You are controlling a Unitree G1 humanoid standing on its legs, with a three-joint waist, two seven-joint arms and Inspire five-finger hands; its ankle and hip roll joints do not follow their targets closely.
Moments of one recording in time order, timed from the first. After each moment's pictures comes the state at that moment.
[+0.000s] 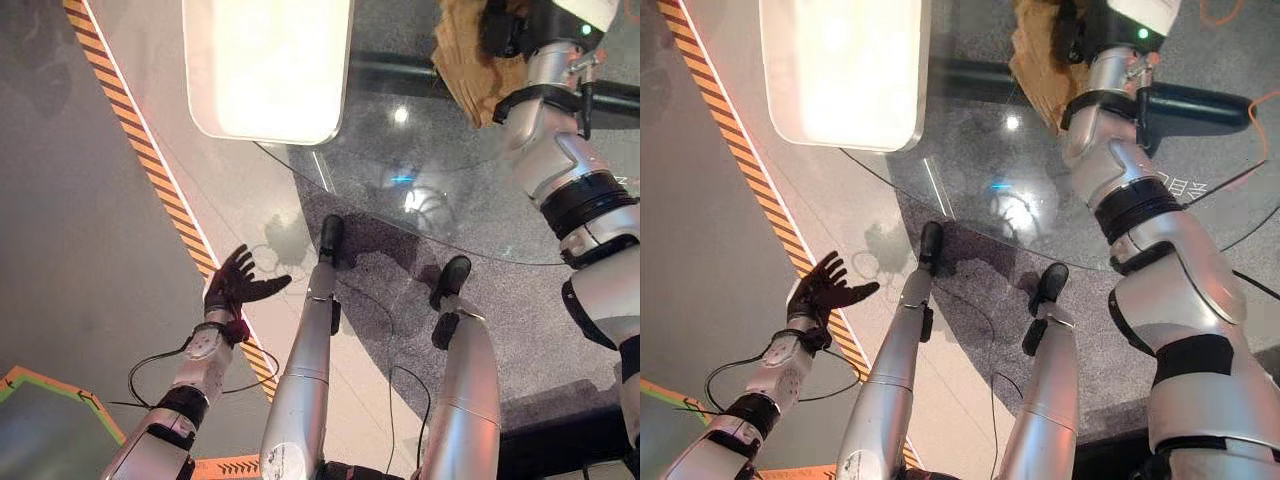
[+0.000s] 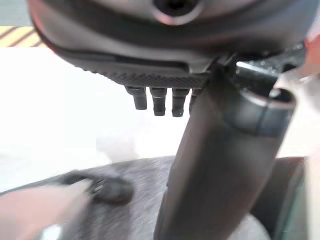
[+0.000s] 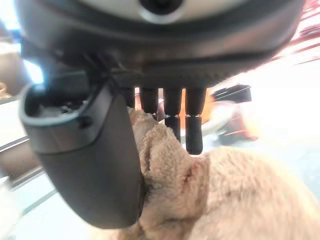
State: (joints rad) left arm -0.40 0.45 -0.33 0.77 -0.81 -0.37 0.17; right arm -1.40 -0.70 0.74 0.89 -0.15 0.17 -0.76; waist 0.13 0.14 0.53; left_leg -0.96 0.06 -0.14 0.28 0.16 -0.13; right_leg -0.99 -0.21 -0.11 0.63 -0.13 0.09
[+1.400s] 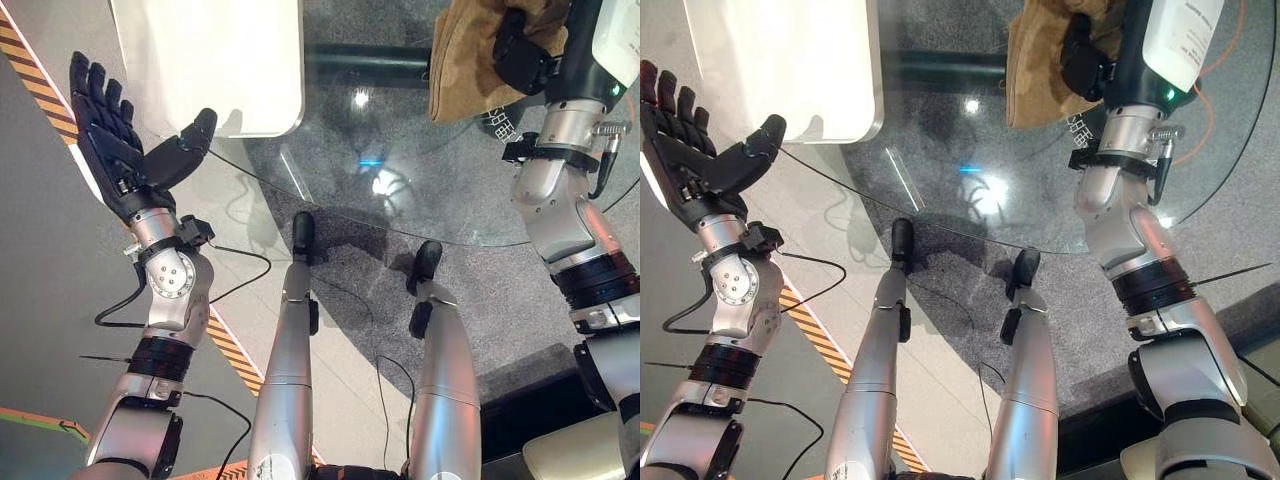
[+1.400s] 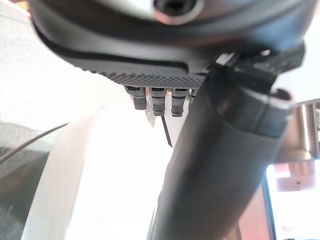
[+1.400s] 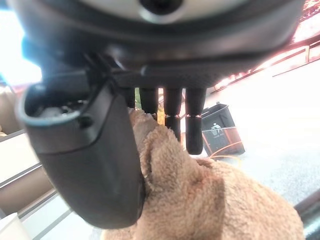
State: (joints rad) left arm -0.54 0.49 -0.09 0.30 -0.53 -0.58 0.61; right arm -0.98 -0.74 0.37 0.33 -0.32 0.16 -0.76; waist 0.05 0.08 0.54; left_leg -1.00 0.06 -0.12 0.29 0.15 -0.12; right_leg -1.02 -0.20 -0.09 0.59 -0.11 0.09
